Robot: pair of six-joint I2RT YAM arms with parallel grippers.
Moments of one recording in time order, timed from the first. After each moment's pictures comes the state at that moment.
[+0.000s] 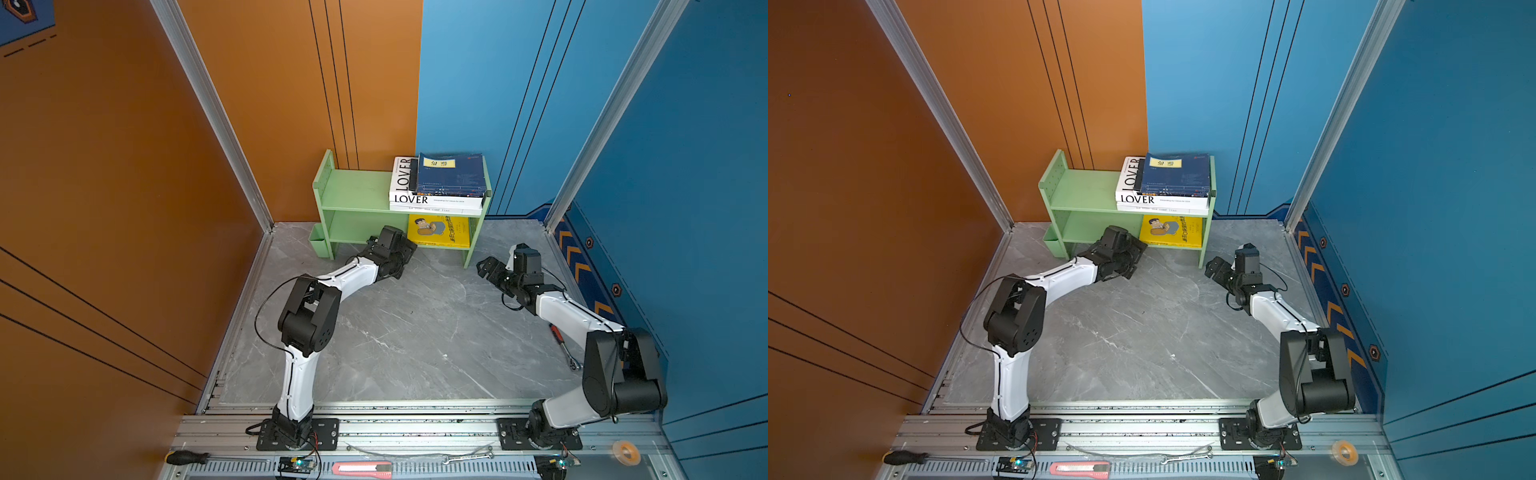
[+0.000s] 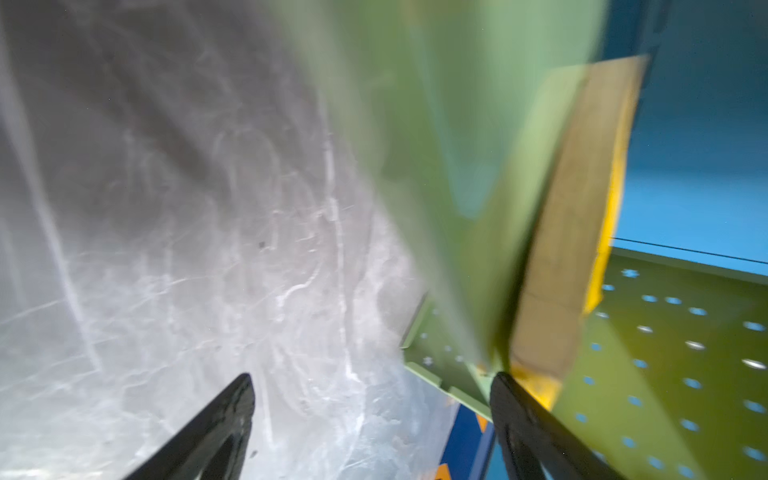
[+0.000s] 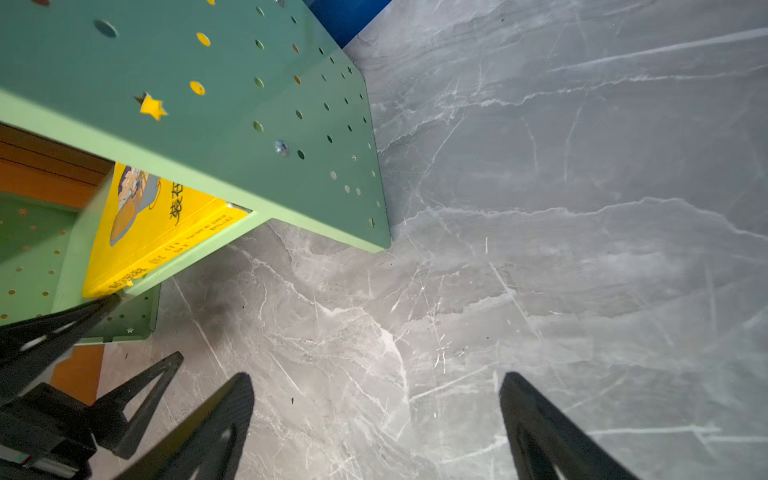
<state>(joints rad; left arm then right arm) -0.48 2.07 1.55 -0.11 0.07 -1.42 0.09 1.49 0.87 -0.03 -0.15 0.66</state>
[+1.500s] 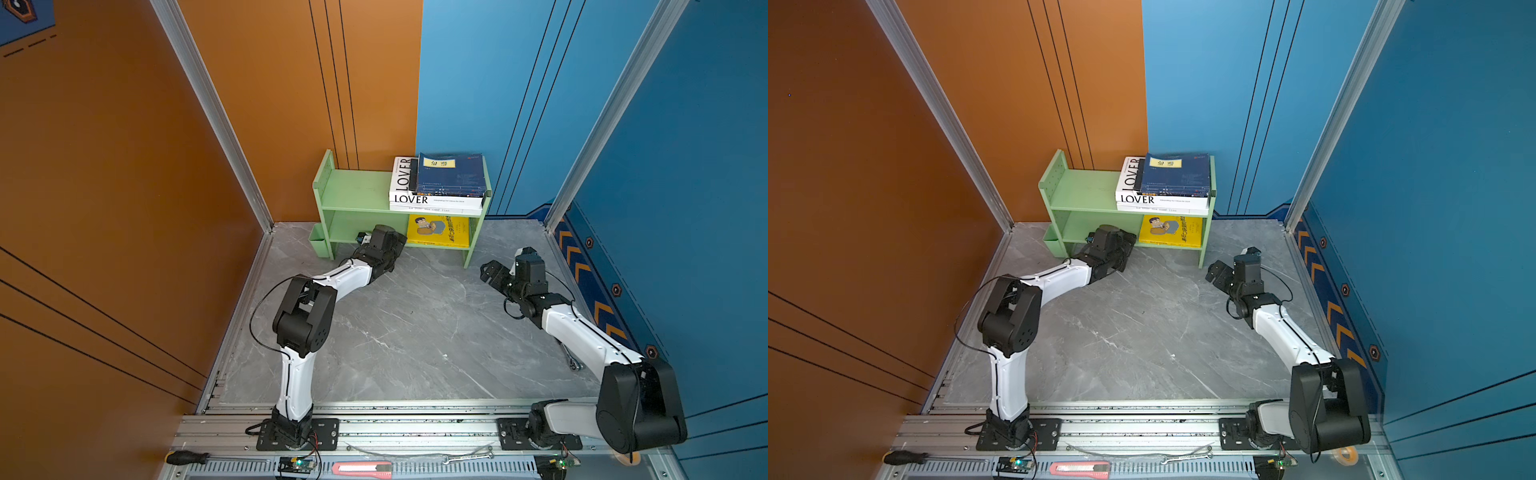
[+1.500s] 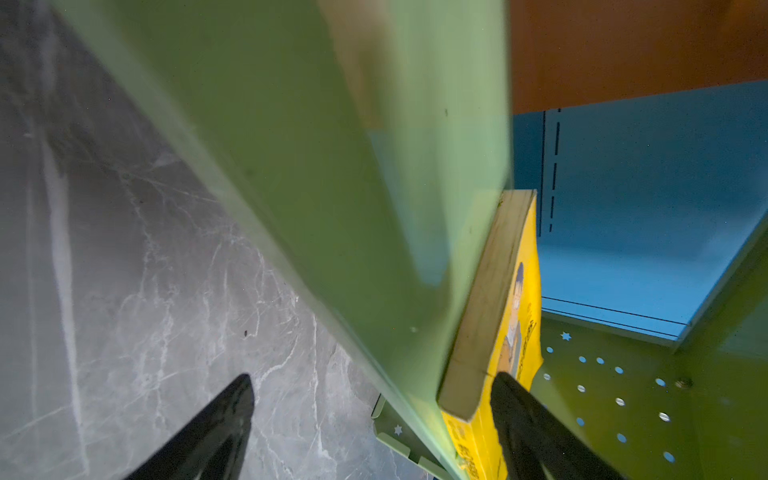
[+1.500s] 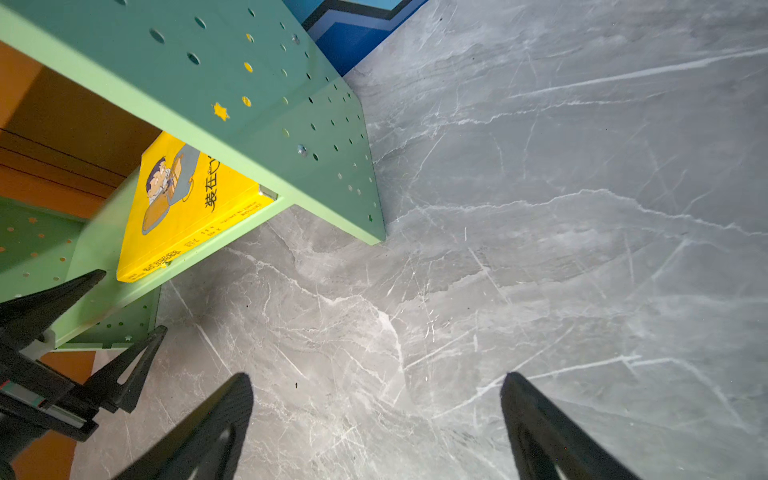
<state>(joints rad) -0.45 2.06 1.48 0.03 -0.05 -1.44 0.13 1.32 0.81 -0.10 -0.03 0.68</state>
